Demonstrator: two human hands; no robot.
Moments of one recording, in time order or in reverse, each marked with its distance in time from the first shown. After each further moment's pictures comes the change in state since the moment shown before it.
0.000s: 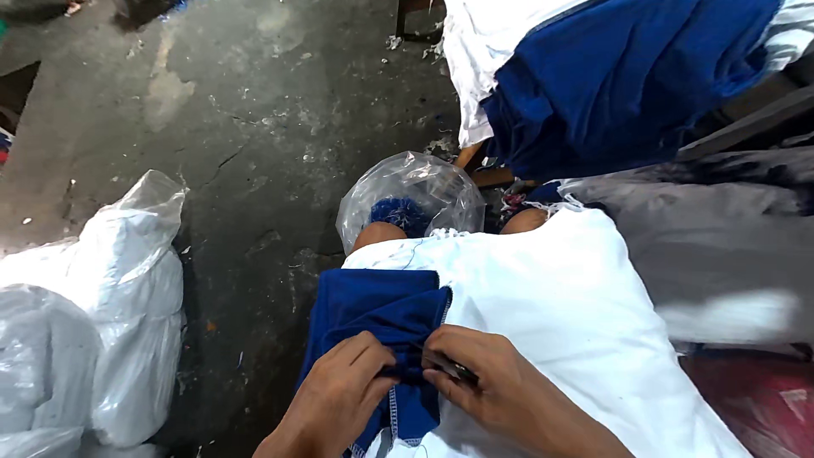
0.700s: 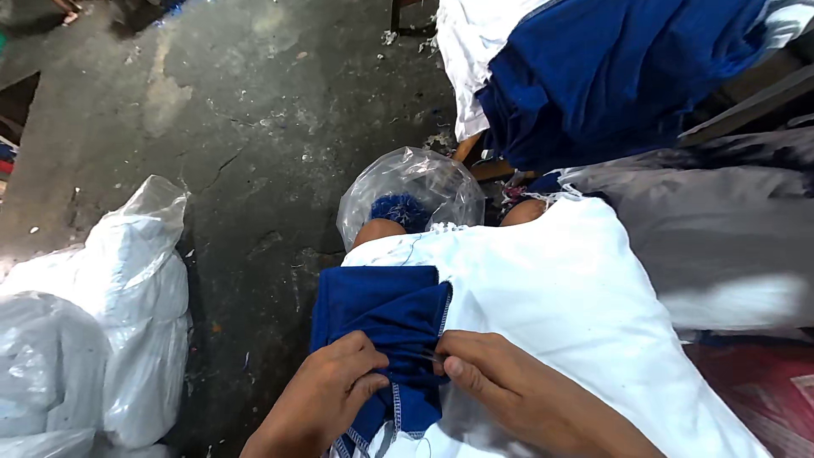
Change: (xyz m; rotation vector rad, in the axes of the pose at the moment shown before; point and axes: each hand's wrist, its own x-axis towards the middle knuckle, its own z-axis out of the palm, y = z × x) left_hand -0.008 -0.022 -0.009 -0.061 -0.140 0.000; right_hand -0.011 0.002 -0.019 0.205 -0.287 0.205
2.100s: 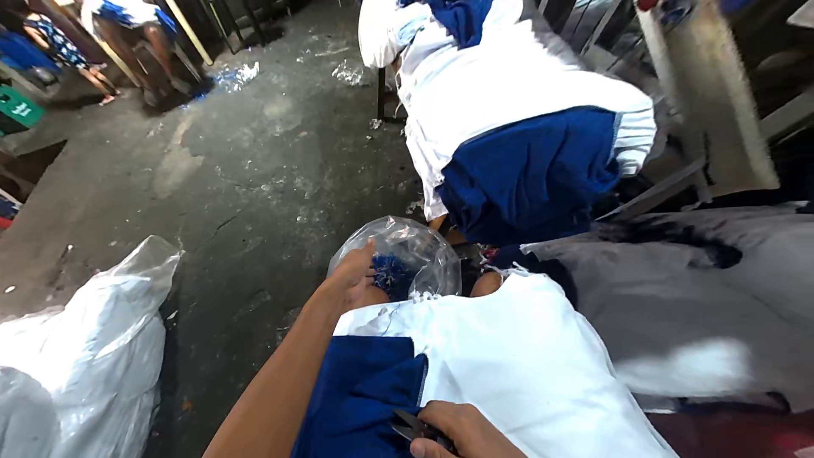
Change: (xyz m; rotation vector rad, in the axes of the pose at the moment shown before) left_hand 0.246 -0.062 -0.012 -0.867 0.211 -0.904; right_hand 0.002 -0.004 -0.005 -0.008 -0.001 0.160
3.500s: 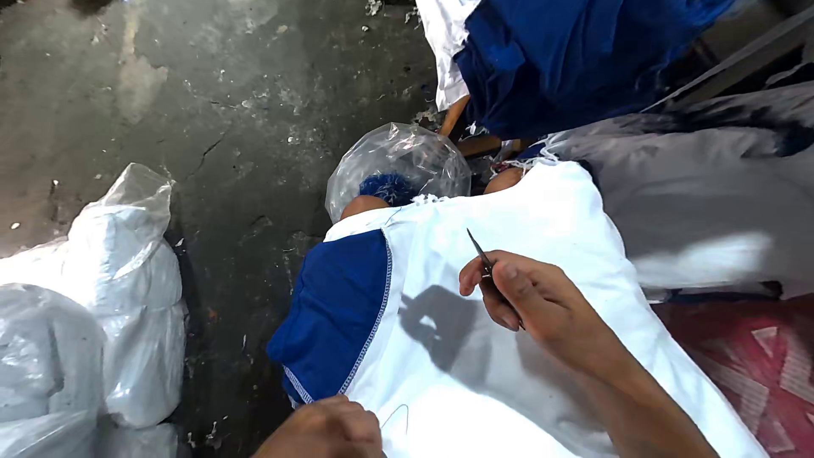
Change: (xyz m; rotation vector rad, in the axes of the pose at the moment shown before) left_hand -0.276 -0.124 -0.069 0.849 -0.700 0.684; right_hand -0.021 0.004 -0.023 0.333 0.416 -0.100
